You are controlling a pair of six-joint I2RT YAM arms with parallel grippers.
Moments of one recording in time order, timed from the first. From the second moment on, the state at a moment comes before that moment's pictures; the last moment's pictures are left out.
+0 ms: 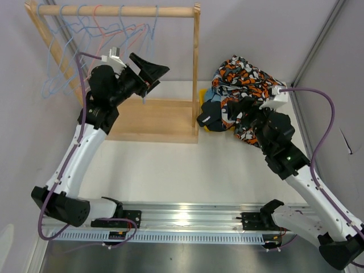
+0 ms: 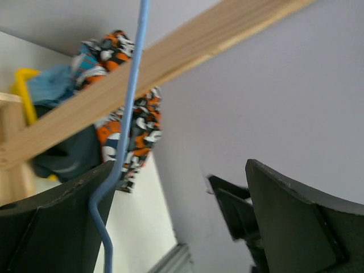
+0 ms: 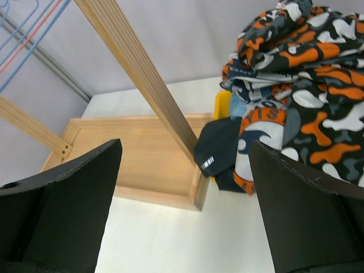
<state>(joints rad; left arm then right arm) -0.30 1.27 1.44 -0.18 0.34 -1.05 0.56 0.94 1.03 -0.06 0.33 0.39</state>
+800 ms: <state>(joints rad) -0.33 1.33 1.64 -0.51 0.07 -0.67 0.61 0.65 0.96 -0.31 0.22 0.42</state>
